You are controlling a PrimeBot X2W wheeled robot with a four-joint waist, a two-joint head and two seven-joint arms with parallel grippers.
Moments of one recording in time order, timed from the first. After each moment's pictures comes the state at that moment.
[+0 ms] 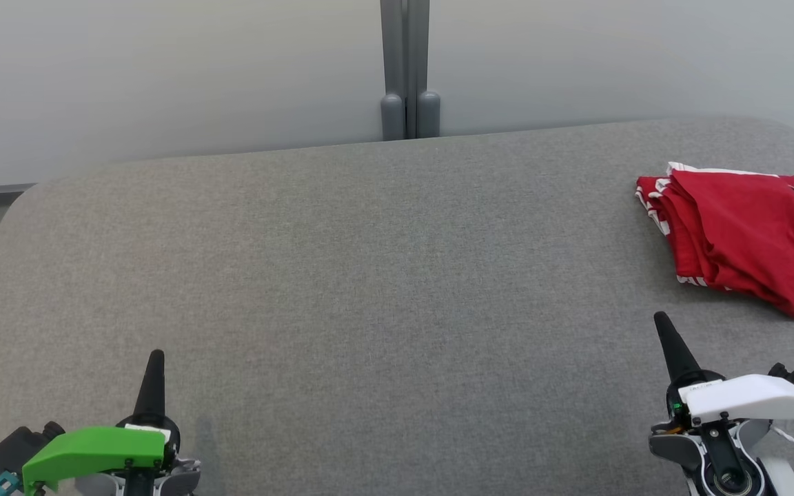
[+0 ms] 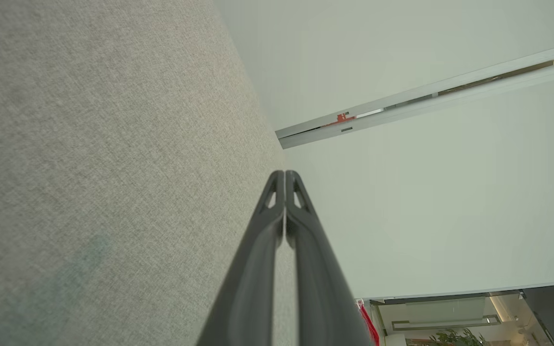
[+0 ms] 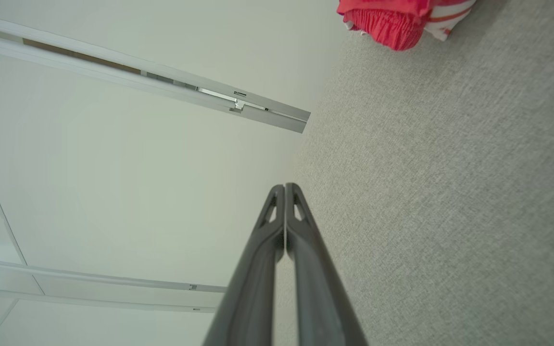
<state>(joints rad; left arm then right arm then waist) -0.05 0.05 0.05 0.27 -1.30 -0.08 0.02 -0.07 -0.05 -0.07 0.26 1.26 0.13 0.03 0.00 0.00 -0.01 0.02</state>
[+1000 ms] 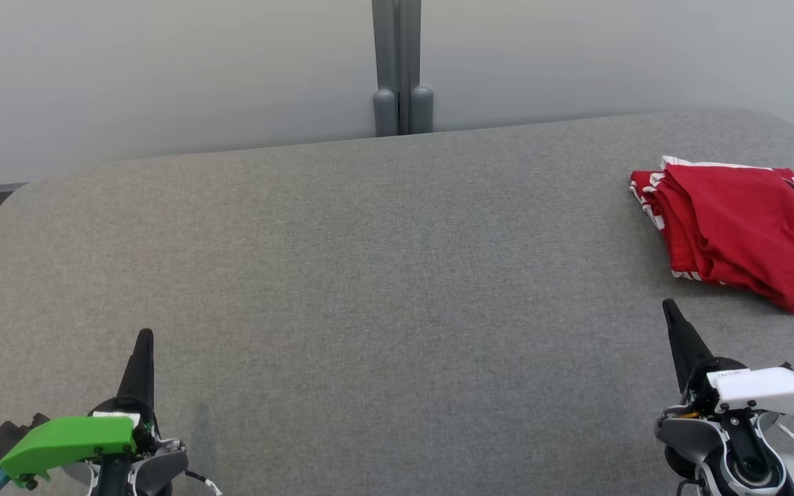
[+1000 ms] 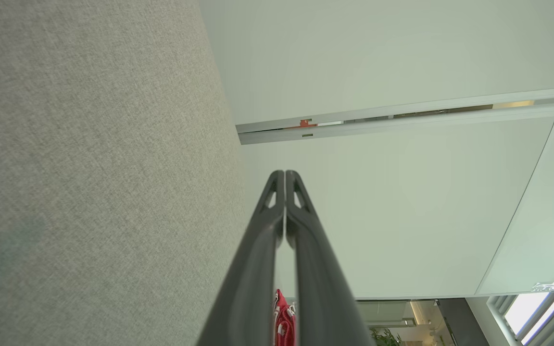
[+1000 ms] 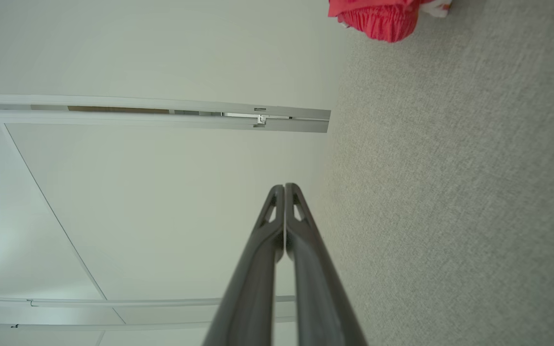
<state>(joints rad) -0.08 0.05 0.10 0.25 -1.52 -0.11 0.09 -0.09 -0.05 -0.10 0.25 1.50 0.13 0.09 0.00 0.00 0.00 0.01</state>
